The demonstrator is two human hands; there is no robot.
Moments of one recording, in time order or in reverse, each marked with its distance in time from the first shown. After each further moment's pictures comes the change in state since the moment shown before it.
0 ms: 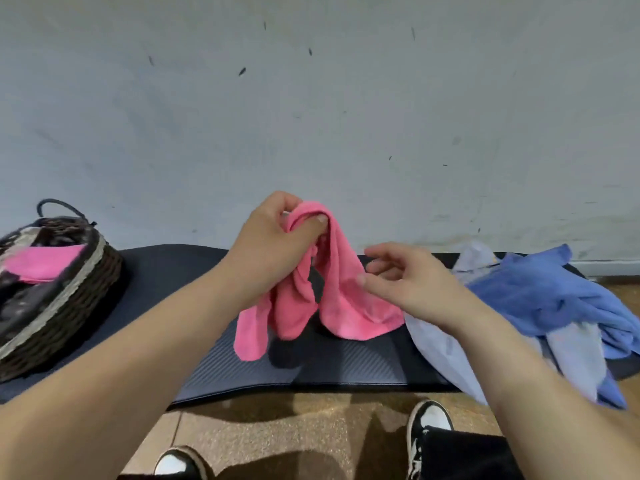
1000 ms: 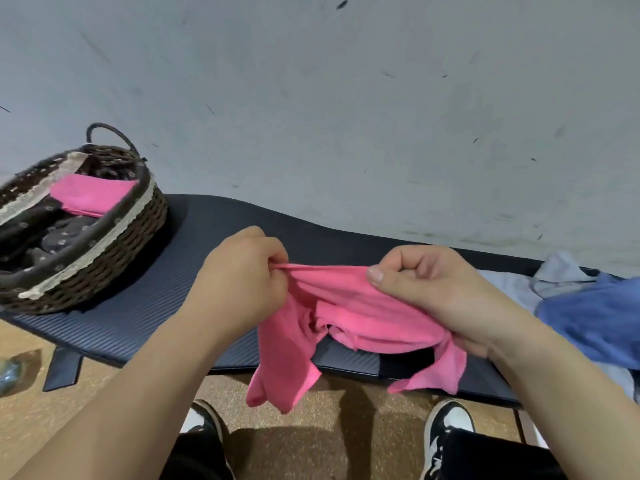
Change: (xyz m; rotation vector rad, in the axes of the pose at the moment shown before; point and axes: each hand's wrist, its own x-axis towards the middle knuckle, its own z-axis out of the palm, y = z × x) left_hand -0.037 -0.116 -0.110 0.767 0.078 0.076; right_hand 0.009 -0.051 0.085 0.438 -0.359 0.009
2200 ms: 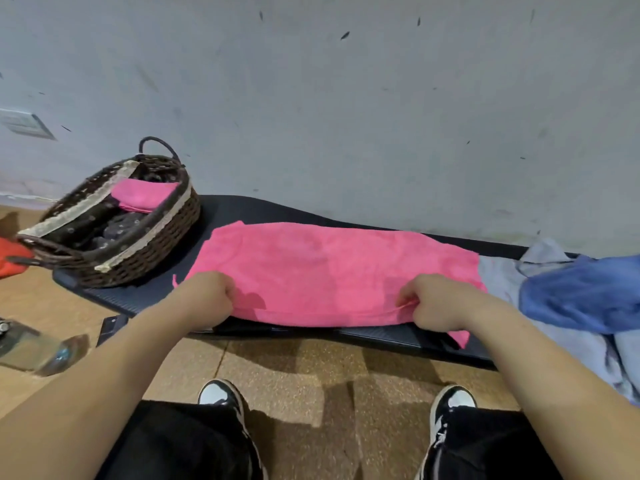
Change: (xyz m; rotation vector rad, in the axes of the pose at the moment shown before) left_hand -0.047 -0.092 -0.009 0.253 -0.500 -0.333; right_hand -0.018 0.038 -0.020 -1.217 -0.099 0.421
